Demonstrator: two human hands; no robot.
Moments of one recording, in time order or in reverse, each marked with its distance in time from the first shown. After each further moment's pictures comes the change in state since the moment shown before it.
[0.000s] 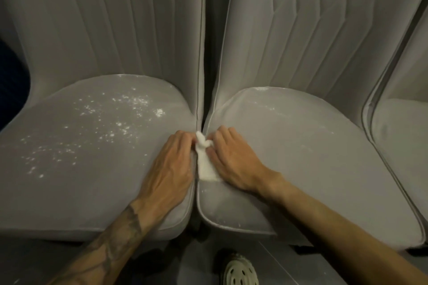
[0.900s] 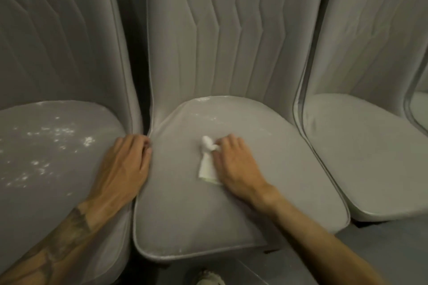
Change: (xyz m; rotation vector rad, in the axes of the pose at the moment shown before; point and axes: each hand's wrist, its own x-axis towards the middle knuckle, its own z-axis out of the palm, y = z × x) left_hand 0.071 0.013 0.022 0.413 0.152 0.218; right_hand -0.079 0.093 -0.014 -0.075 0.196 0.319
